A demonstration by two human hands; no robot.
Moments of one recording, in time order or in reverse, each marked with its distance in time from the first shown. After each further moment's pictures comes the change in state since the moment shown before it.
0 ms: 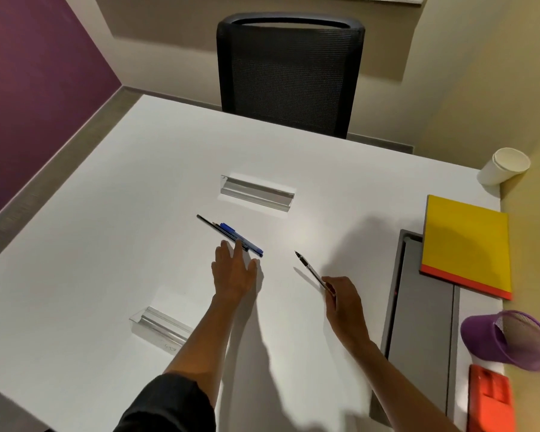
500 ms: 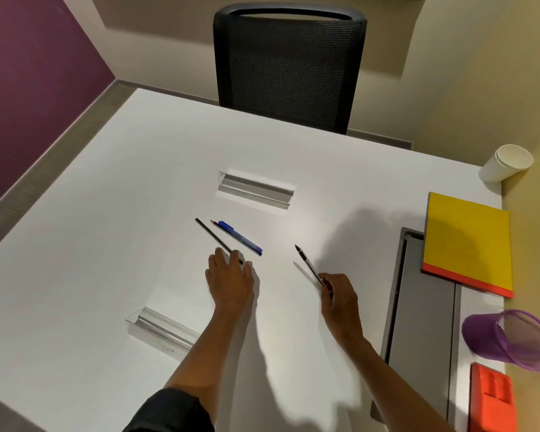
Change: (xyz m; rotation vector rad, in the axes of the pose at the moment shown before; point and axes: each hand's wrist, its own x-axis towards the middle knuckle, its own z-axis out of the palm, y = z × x) left_hand -0.013 -0.005 0.014 0.073 0.188 -0.027; right_hand 0.003 -0.014 0.009 0.058 0.048 0.058
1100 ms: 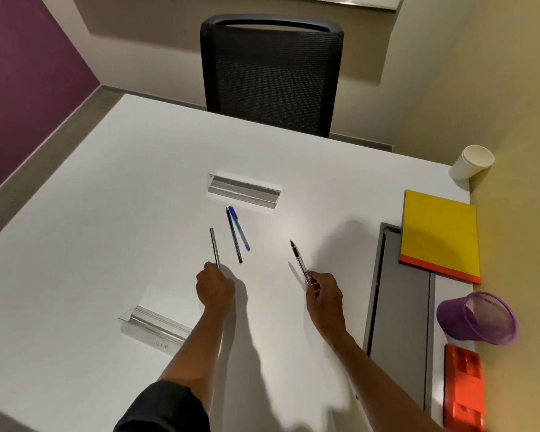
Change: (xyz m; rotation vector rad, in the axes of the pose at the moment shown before) left_hand -0.016 0.005 -0.027 -0.297 -0.097 -0.377; right_hand -0.015 -0.019 -0.008 0.092 -0.002 0.174
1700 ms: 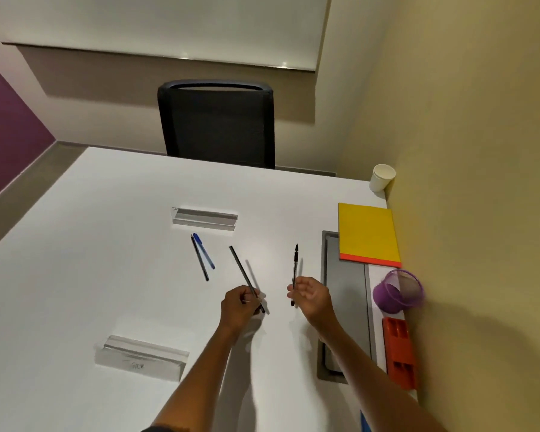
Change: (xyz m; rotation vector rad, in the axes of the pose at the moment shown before) left_hand -0.115 0.035 0.004 -0.584 -0.521 0.290; right_hand -0.038 -0.029 -0.094 0.427 -0.010 0.157
